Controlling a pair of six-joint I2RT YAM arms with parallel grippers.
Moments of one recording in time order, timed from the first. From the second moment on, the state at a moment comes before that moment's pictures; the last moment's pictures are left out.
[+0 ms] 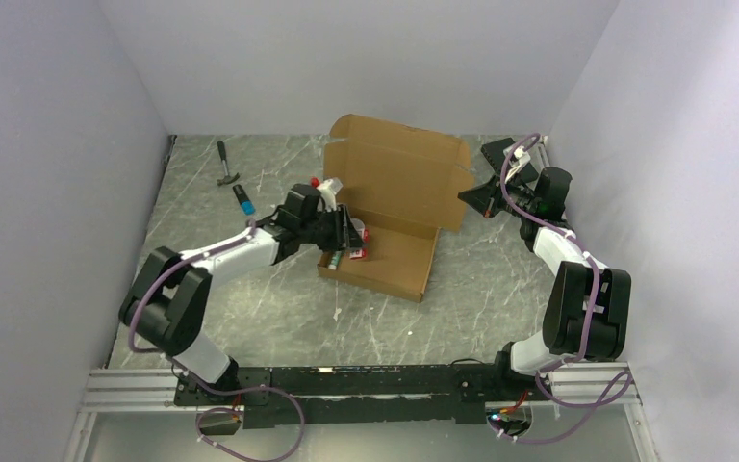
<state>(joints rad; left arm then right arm) -0.53 1.54 0.91 0.00 0.41 -0.64 -0.19 1.48 0.82 0.35 -1.05 0.11</state>
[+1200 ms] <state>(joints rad) -0.69 1.57 1.02 -0.08 0.05 -0.47 -0.19 1.48 0.82 0.35 -1.05 0.11</state>
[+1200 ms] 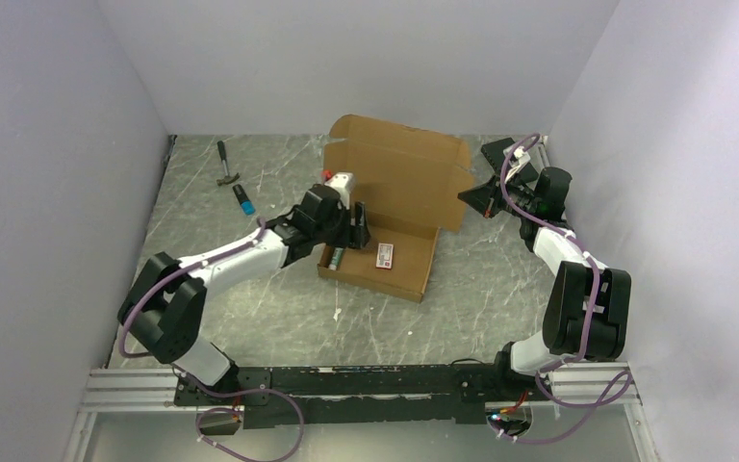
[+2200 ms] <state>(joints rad) -0.12 1.86 1.37 -0.60 -0.21 -0.62 -0.19 1.48 0.82 0.35 -1.05 0.11</state>
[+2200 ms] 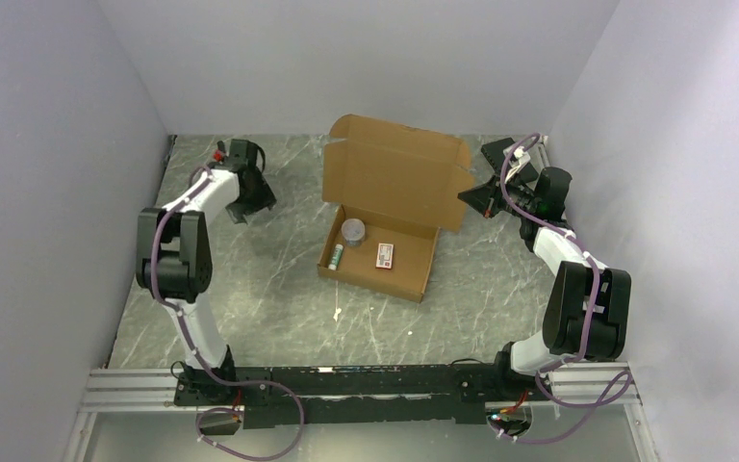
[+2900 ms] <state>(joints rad) 0.08 2.24 1.81 -0.75 -0.02 -0.51 -0.19 1.48 0.82 0.35 -1.05 0.11</state>
